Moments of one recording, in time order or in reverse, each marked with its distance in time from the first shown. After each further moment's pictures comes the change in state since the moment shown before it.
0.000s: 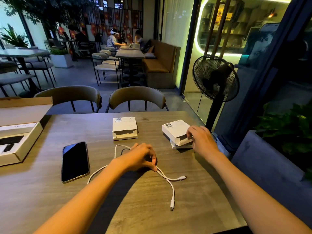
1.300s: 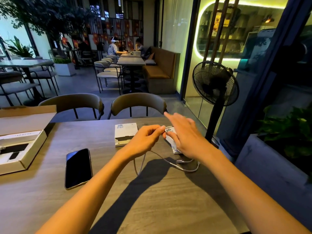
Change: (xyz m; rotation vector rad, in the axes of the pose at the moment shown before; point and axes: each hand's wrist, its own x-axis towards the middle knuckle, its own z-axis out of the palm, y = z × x) left_hand -0.001 0.066 -0.072 -0.717 0.398 0.010; right_hand 0.006 -0.086 -0.057 0.116 -0.073 -0.125
